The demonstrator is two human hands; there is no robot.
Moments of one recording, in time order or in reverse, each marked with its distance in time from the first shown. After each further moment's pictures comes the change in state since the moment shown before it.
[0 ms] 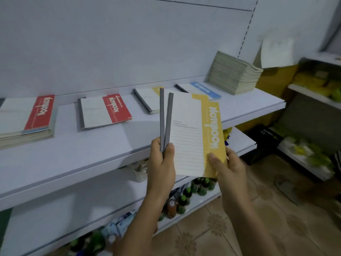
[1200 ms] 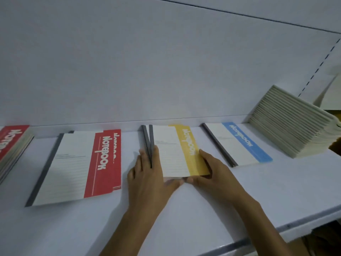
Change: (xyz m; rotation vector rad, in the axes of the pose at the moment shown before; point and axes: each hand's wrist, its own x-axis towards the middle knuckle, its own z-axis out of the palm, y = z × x) left_hand 0.247 -0.083 0.011 1.144 0.057 -0.038; right_hand 0.306 0.039 0.103 -0.776 -0.661 -0.300
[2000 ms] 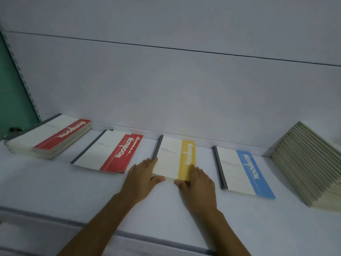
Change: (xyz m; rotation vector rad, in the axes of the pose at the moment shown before) left_hand -0.016 0.016 -0.002 0.045 0.059 -0.121; right_hand 0.015 0.028 0.008 -0.328 -0.037 -0.200
